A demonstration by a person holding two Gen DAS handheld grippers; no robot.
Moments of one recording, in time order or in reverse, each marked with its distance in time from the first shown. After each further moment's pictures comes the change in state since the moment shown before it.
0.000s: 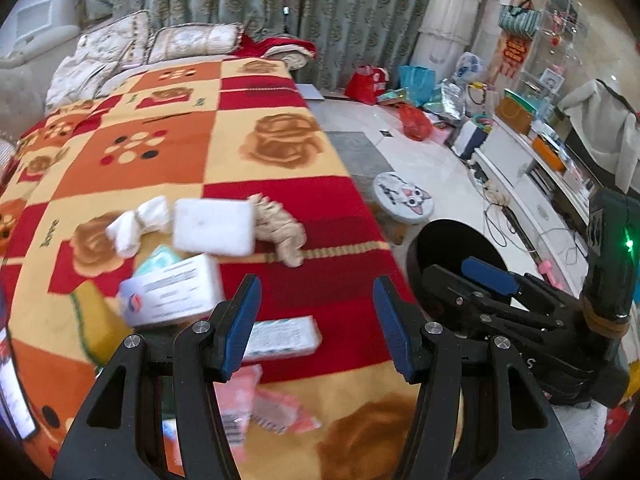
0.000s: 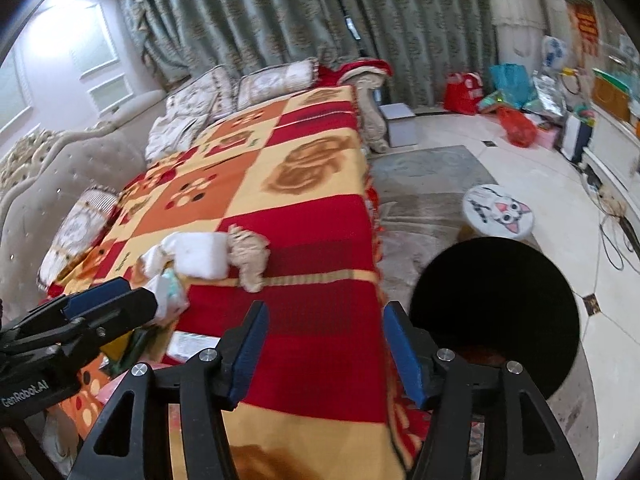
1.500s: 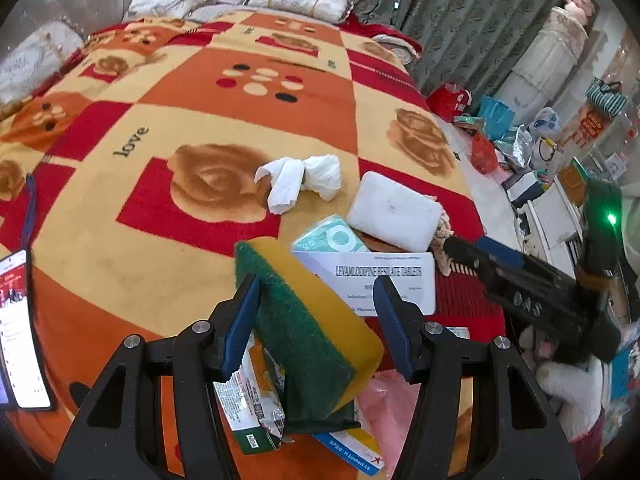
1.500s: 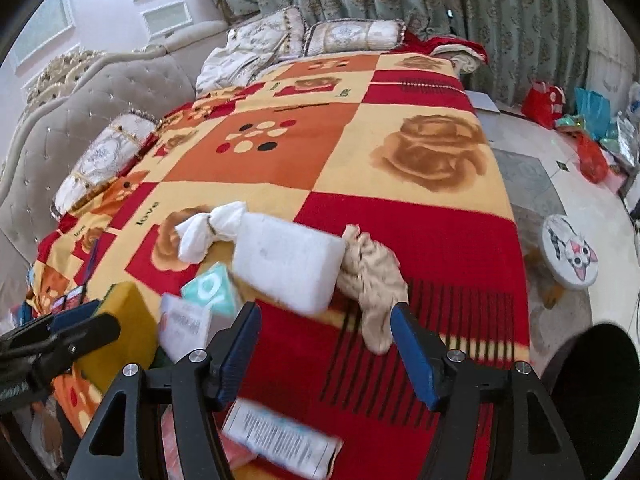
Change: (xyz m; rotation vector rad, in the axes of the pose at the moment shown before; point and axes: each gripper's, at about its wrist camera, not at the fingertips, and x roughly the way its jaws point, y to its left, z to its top) left arm 0.009 0.160 -0.013 -0.335 0.073 0.078; right arm 0.129 0.099 0.052 -0.207 0.169 0.072
